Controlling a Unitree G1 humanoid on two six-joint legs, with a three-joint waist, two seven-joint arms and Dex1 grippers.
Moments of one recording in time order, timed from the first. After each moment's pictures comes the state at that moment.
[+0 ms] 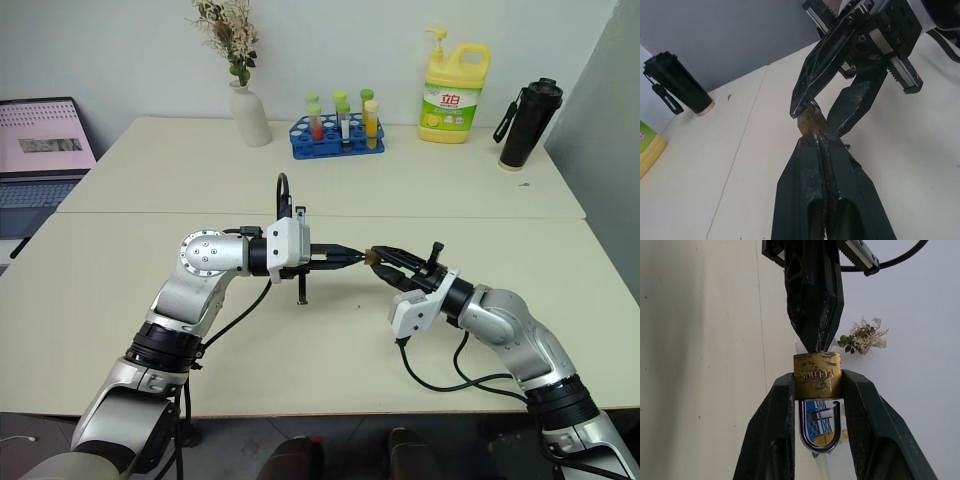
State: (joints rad) left arm -0.68 0.45 -0.21 0.17 -0.16 -0.15 -1.17; right arm -0.36 -0.61 0.22 -0.06 -0.47 -0.58 0.39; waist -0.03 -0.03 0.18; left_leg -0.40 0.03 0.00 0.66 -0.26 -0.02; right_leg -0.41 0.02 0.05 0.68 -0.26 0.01
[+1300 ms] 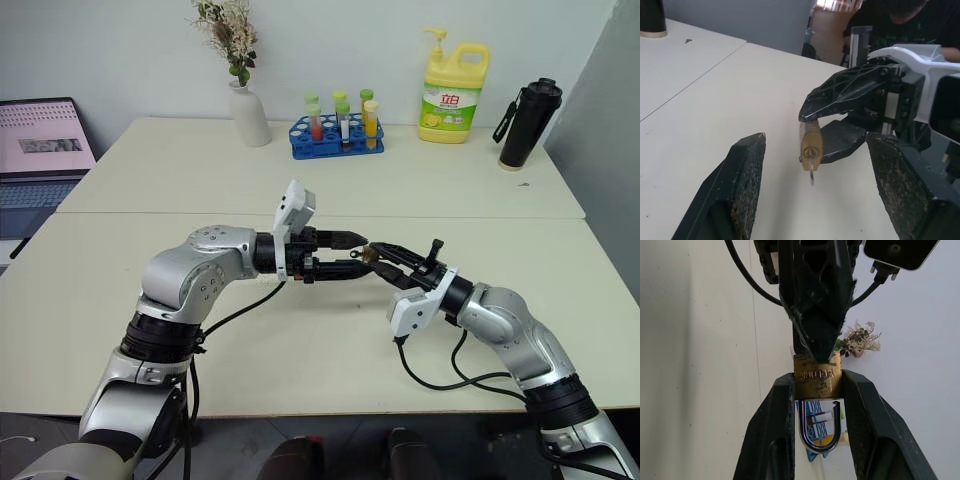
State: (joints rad) left arm -0.75 0.43 -0.15 0.01 -0.48 0.74 -1.05; right arm -0.37 -0.60 0.22 -0.08 -0.45 -0.57 0.39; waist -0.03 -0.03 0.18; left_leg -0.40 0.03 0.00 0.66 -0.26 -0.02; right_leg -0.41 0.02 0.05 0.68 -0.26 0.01
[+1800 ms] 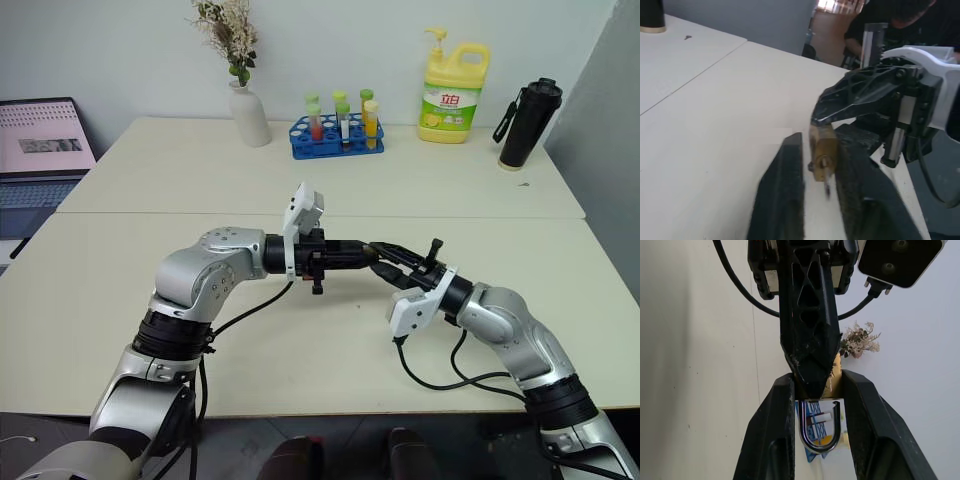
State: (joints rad) left arm -0.76 0.39 -0.16 0.04 -0.47 0.73 -1.05; right arm -0.37 -0.60 0.21 -0.09 -0.45 -0.57 0.40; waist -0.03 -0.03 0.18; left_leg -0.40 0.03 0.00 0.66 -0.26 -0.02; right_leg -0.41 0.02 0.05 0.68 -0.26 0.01
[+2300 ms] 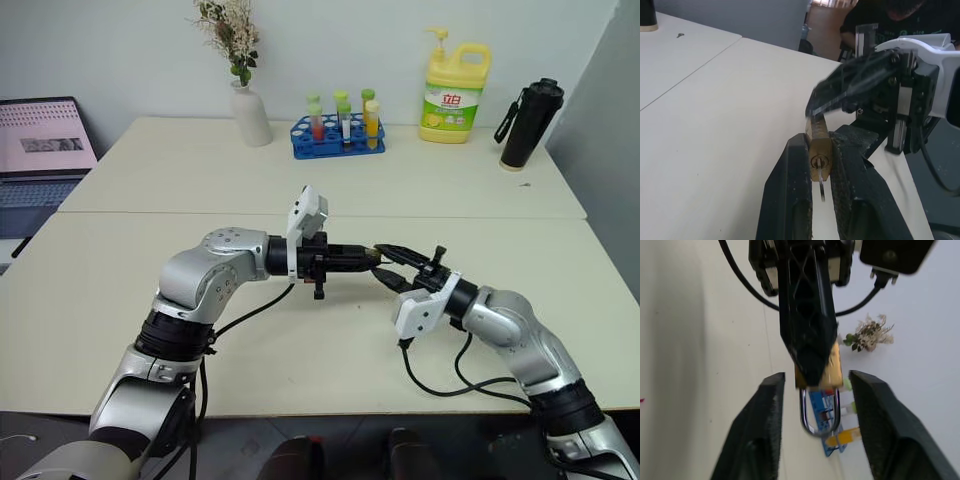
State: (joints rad) left arm -0.76 0.41 -0.19 0.05 -0.45 0.70 -1.09; right arm -0.29 -0.66 0.17 -0.15 -0.27 -0.46 0.52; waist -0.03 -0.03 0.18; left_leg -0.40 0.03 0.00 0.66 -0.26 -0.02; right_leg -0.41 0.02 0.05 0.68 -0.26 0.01
